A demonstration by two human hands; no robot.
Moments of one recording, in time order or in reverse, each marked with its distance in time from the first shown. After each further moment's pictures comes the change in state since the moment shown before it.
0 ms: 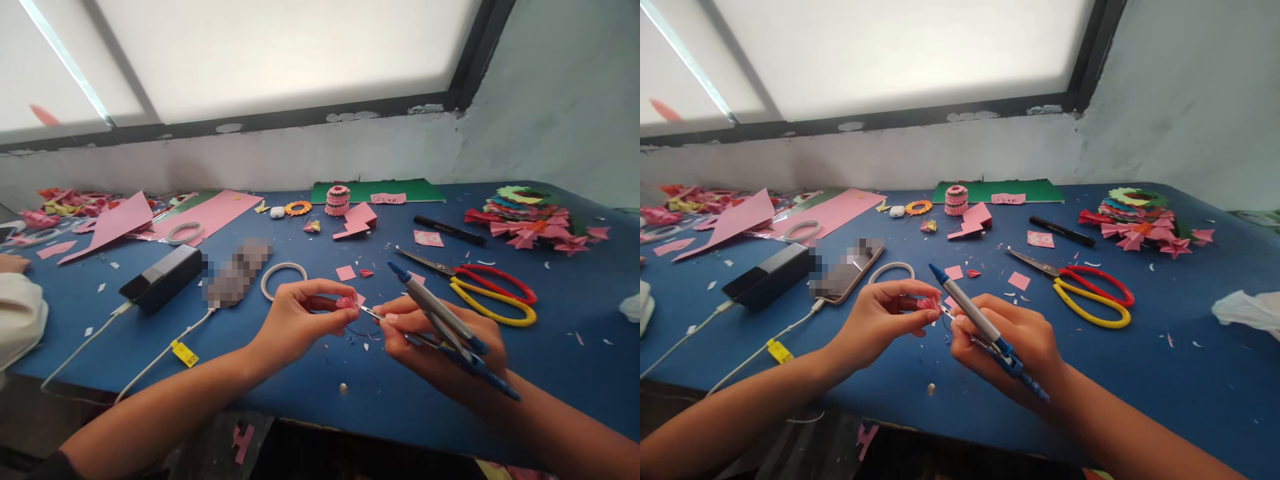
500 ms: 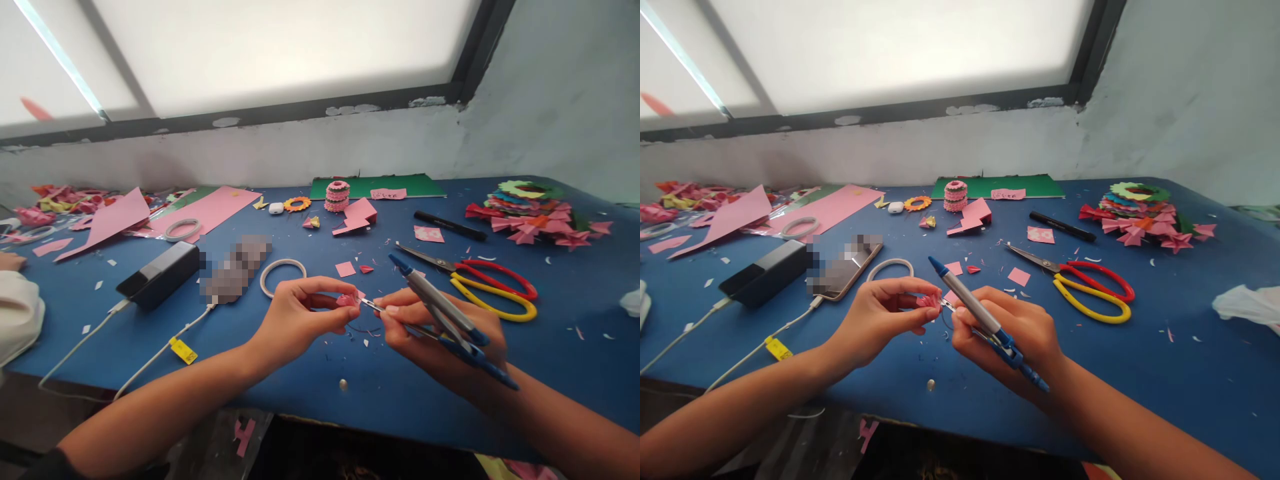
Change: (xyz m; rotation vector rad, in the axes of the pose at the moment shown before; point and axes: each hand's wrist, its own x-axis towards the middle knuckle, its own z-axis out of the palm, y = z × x) left_hand -0.001 0.000 0.001 0.015 -0.013 0.000; right_hand 0.002 0.002 -0.001 0.024 0.010 -0.011
